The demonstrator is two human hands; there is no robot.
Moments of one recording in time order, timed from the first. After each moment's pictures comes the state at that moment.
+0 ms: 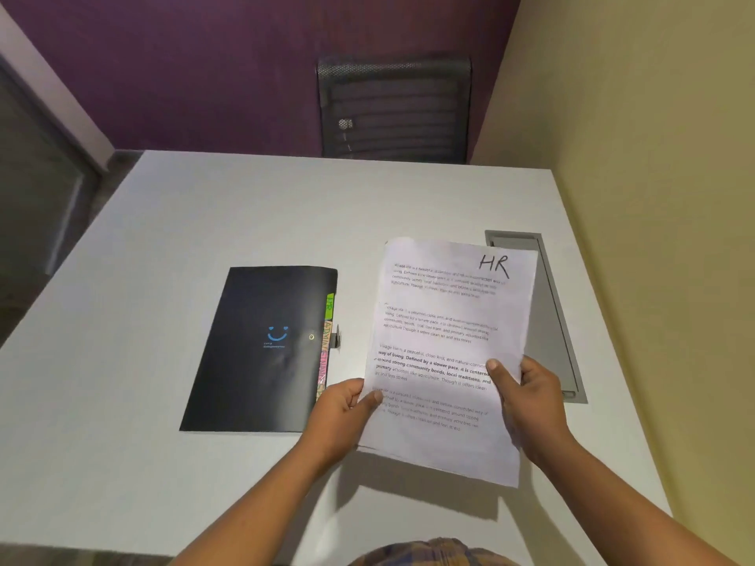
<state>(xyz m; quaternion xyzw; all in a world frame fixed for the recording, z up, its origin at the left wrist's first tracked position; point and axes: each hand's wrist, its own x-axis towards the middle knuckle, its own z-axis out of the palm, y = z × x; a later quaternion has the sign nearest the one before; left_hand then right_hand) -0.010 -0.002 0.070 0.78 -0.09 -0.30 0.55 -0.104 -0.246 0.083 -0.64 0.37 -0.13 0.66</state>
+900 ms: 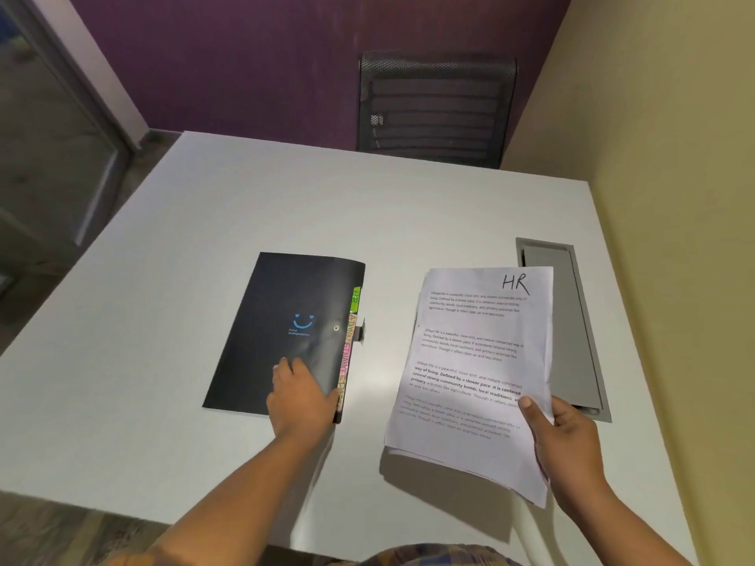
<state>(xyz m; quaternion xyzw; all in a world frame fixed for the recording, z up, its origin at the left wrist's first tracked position) 0.028 0.052 0.025 0.98 0.05 -0.13 0.16 -0.136 -0.232 0.081 -0.71 0.41 -0.11 0.56</state>
